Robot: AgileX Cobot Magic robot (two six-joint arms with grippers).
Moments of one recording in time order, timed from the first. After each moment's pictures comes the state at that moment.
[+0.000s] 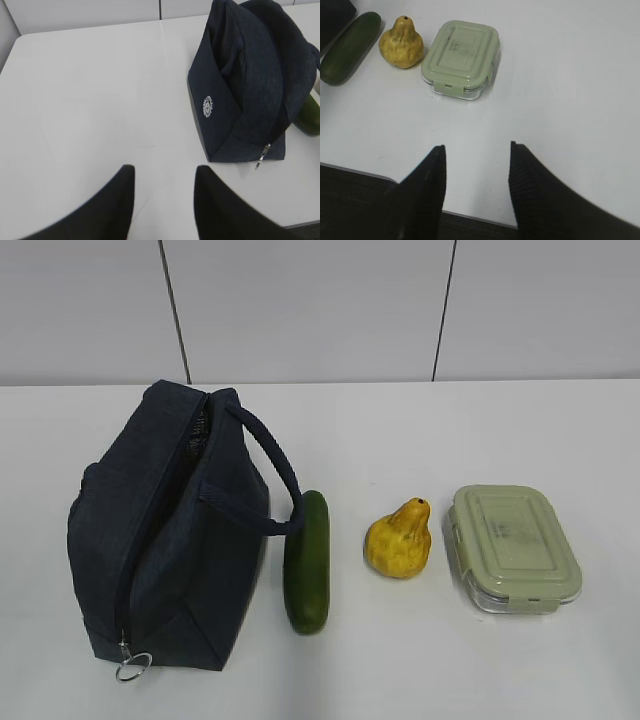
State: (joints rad) left arm 0.01 -0.01 -0.53 -0.08 1.12 0.09; right arm 0.05 -0.02 -0.49 0.08 1.15 -0.16
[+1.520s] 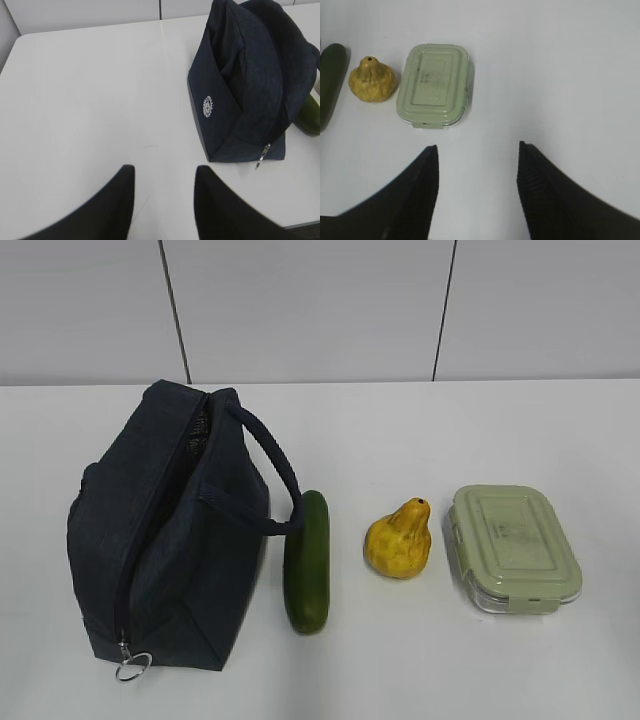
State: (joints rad) left arm 0.01 -0.01 -0.53 -0.08 1.12 0.09; right arm 0.05 0.54 -0.79 -0.03 1.07 0.05
